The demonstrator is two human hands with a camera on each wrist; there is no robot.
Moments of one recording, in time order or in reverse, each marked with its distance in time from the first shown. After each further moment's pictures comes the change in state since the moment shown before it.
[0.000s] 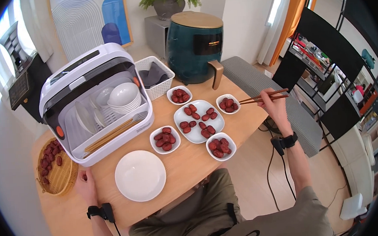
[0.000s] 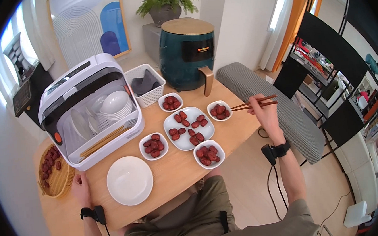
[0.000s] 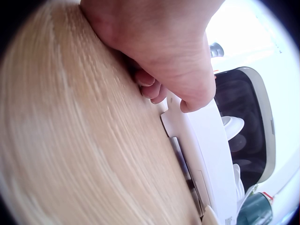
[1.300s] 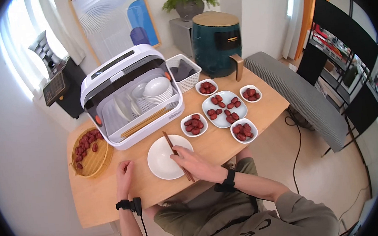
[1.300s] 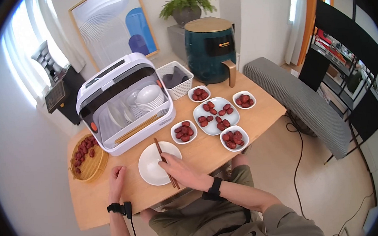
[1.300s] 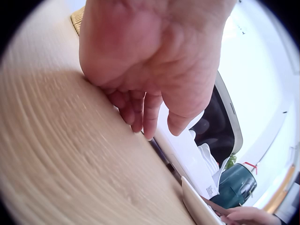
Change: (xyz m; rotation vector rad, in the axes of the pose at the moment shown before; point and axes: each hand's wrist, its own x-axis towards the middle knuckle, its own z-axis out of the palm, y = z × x) left_hand -0.031 -0.005 -0.028 -0.242 -0.457 0.039; right_hand -0.211 -0.120 0.249 0.081 -0.643 -0.689
